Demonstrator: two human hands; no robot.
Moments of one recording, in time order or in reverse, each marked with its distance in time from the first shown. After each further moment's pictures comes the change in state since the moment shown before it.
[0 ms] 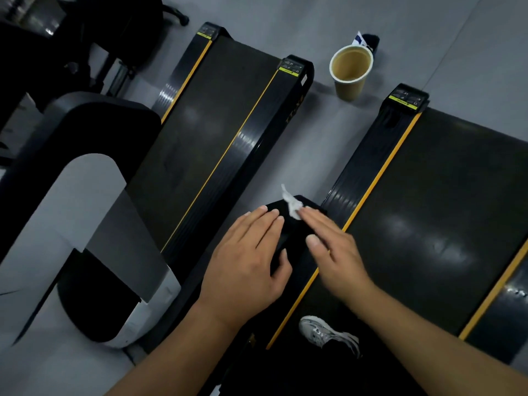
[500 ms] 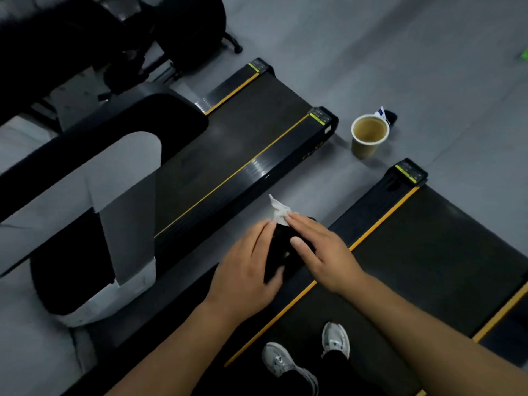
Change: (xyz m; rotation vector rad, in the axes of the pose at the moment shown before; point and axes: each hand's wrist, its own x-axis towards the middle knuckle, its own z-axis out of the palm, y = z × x) left_hand -0.060 0.008 -0.024 -0.132 0.080 -0.288; right_hand 0.027 -0.085 -0.010 -0.365 -0.349 -0.265
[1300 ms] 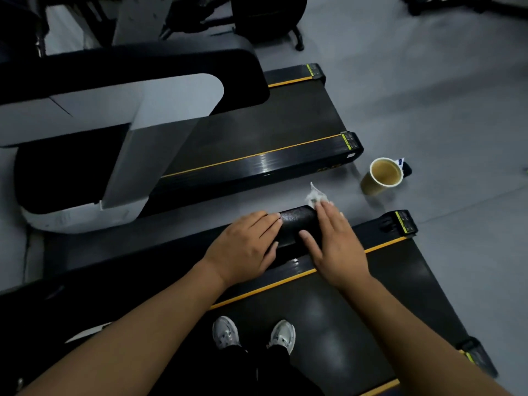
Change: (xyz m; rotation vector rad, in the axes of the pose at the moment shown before) left_hand -0.074 -0.038 -0.004 0.188 0.202 0.042; right_hand -0.008 -0.050 0.020 -0.639 -0.099 -0.096
